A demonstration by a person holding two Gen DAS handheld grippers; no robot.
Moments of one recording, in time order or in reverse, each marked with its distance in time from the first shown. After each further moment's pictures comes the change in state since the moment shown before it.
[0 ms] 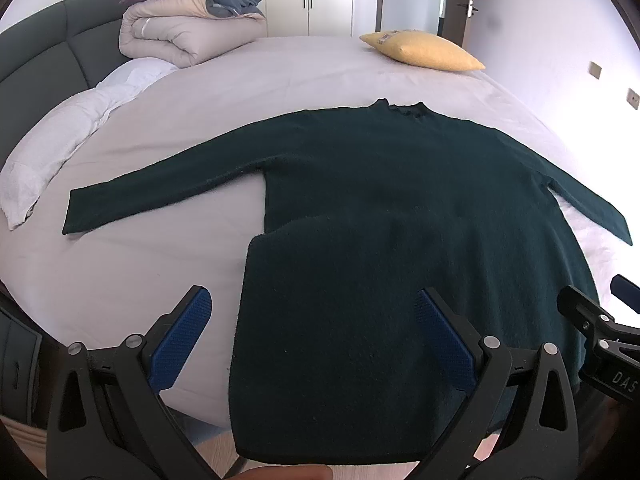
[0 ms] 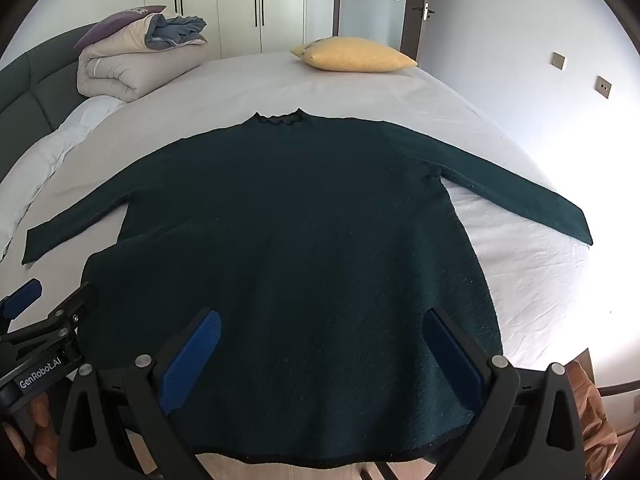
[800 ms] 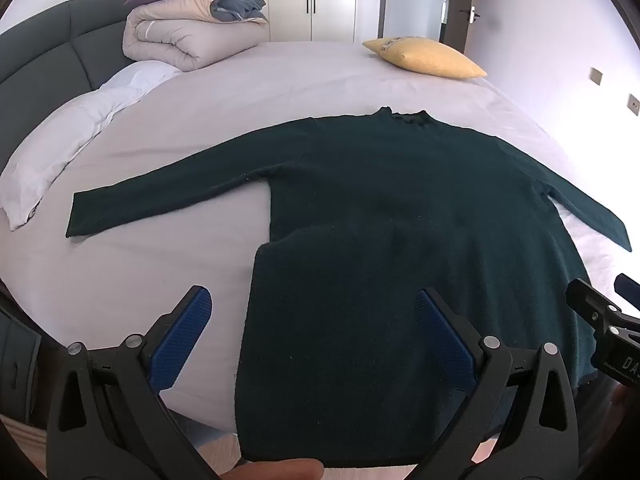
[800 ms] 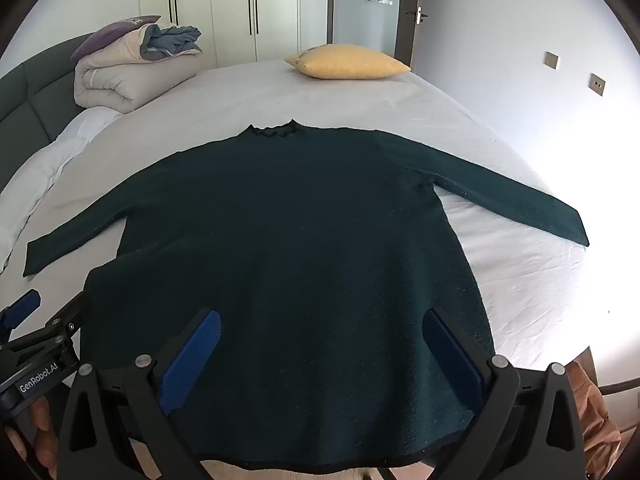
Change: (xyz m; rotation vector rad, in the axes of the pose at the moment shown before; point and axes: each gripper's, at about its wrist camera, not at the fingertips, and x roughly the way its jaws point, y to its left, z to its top) left arm -0.006 0.002 0.007 -0.012 -0.010 -0.002; right arm 0.001 -0.006 0.009 0.019 -0.018 0.000
